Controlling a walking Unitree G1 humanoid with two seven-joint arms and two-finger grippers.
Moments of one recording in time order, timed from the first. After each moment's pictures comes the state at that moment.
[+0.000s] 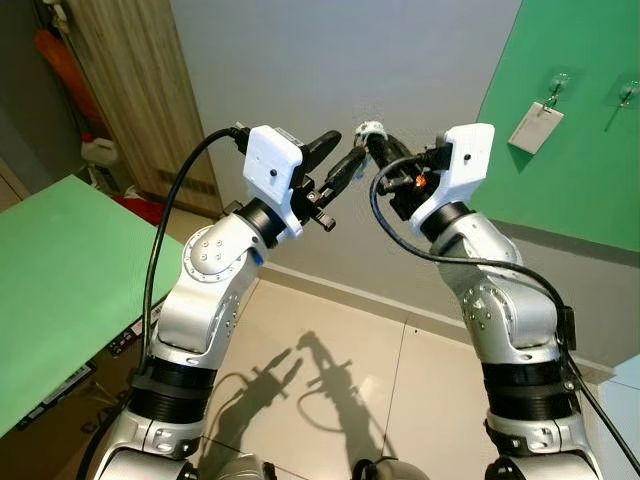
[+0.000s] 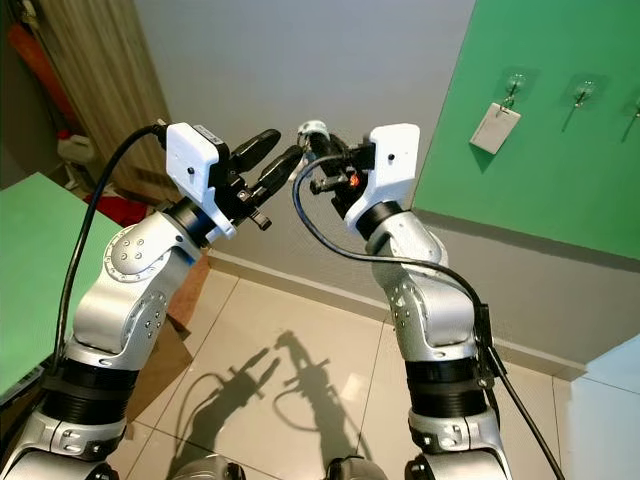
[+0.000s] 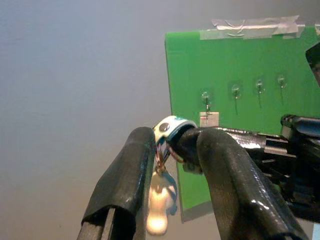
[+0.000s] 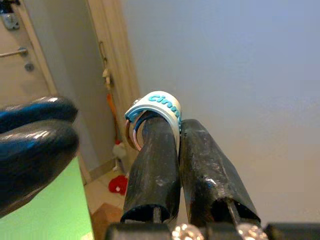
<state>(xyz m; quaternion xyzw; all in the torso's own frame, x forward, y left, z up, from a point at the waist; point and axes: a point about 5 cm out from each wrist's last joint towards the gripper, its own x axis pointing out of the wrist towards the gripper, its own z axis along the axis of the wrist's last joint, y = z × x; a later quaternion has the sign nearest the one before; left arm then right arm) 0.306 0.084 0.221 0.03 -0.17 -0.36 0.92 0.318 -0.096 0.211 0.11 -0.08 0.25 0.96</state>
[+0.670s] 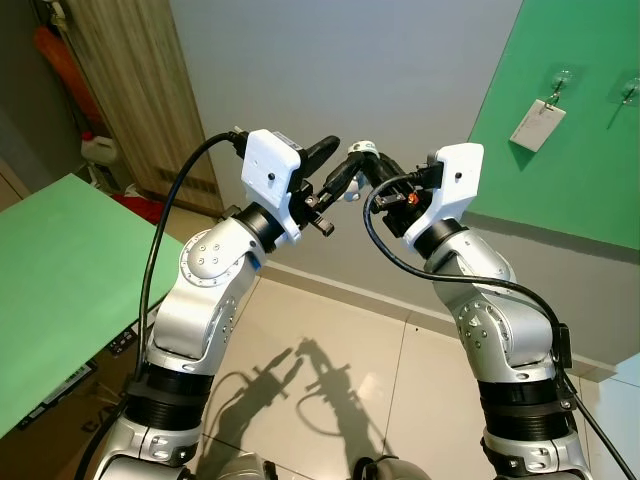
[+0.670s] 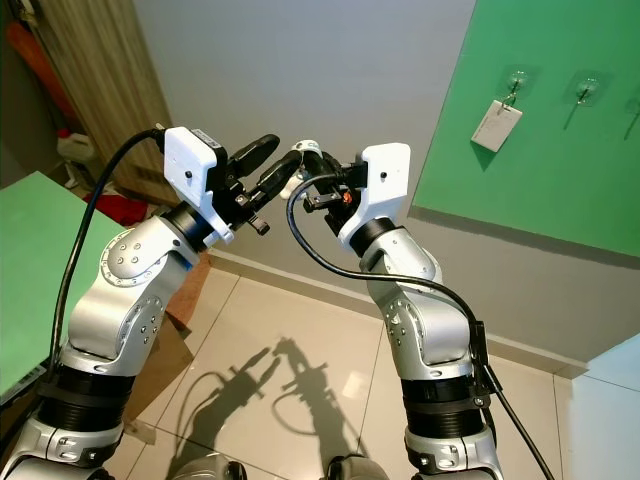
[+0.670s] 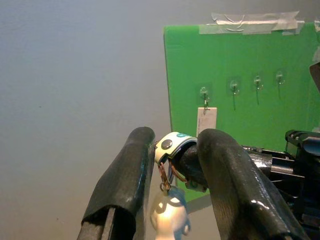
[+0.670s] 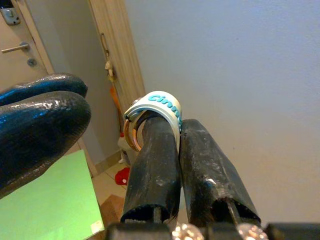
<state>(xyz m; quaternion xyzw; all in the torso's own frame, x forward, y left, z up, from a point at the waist) 0.302 0.085 0.221 0.03 -0.16 -0.36 0.92 0.309 -0.093 0.202 0.12 -0.06 0.26 0.96</state>
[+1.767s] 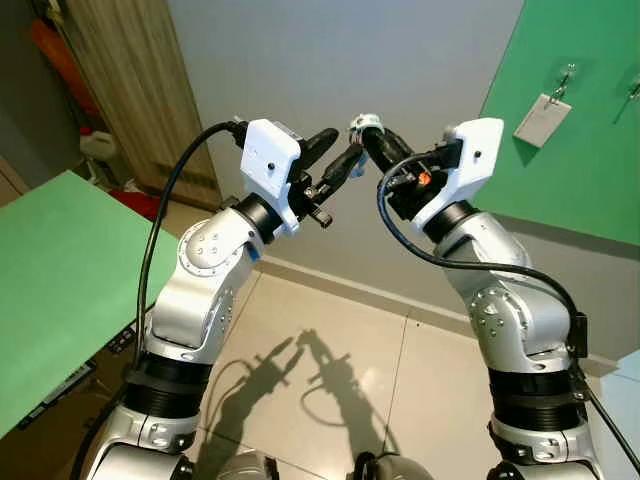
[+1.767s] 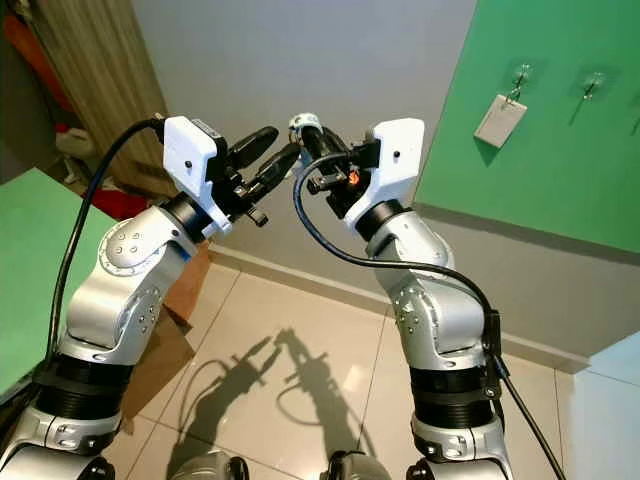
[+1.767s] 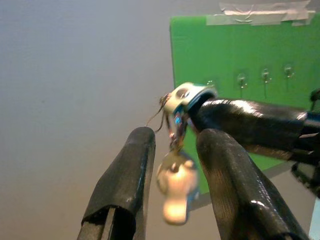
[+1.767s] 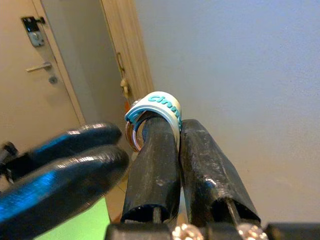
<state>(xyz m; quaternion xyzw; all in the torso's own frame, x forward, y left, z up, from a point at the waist) 0.309 0.088 0.226 0.04 -0.16 -0.36 0.92 0.307 -0.097 0.228 0.13 -0.10 0.29 0.94</state>
